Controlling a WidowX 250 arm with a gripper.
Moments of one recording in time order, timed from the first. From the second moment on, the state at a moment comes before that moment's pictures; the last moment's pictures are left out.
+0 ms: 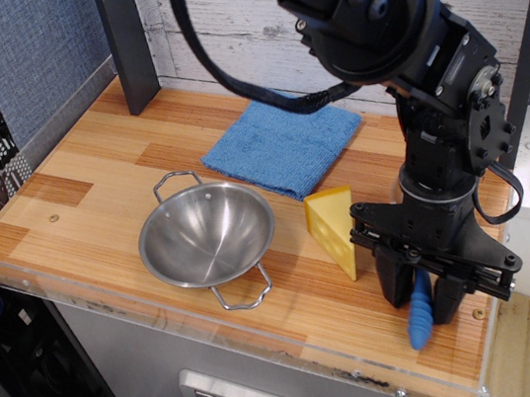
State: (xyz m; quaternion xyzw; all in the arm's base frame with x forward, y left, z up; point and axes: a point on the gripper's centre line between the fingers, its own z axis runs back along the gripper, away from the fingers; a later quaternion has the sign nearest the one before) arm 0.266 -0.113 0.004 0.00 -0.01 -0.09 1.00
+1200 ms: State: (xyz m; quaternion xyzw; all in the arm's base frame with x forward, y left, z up) arm 0.267 0.022 0.103 -0.09 0.03 -0.09 0.99
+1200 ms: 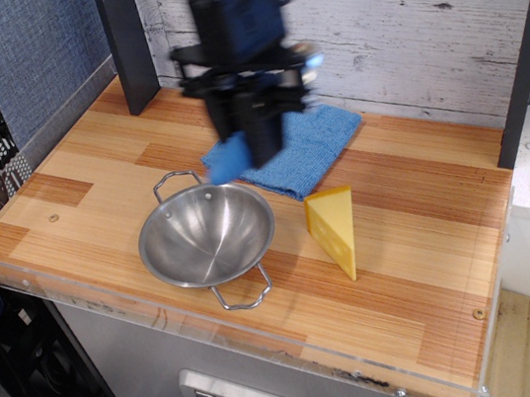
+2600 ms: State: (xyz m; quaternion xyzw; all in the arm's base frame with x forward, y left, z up) arm 0.245 0.179 0.014 0.00 0.02 -0.04 1.00
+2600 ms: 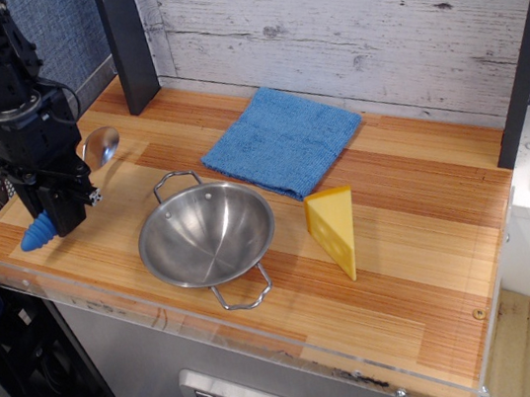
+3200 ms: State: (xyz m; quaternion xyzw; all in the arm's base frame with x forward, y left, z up) arm 0.243 0.195 0.022 -0.04 0.03 -0.04 1.00
